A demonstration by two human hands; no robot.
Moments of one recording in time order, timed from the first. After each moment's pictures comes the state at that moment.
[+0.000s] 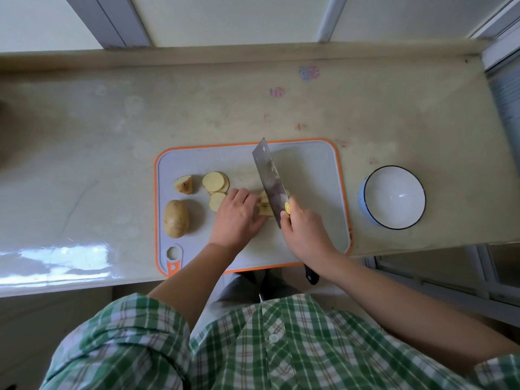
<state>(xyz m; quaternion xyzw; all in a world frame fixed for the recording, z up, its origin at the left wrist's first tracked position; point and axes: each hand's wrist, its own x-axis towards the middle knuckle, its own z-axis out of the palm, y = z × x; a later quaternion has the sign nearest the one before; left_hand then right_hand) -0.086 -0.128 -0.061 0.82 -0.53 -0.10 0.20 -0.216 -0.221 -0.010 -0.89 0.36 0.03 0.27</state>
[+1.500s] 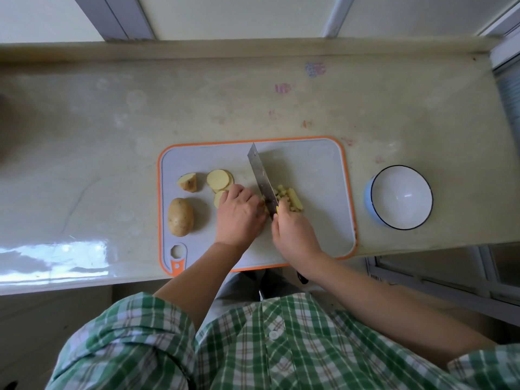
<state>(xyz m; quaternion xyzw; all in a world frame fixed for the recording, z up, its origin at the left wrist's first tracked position) -0.084 -0.128 -0.057 0.85 -0.51 -0.08 0.13 -0.200 -0.199 -0.026 -0.89 0.37 0.04 0.26</state>
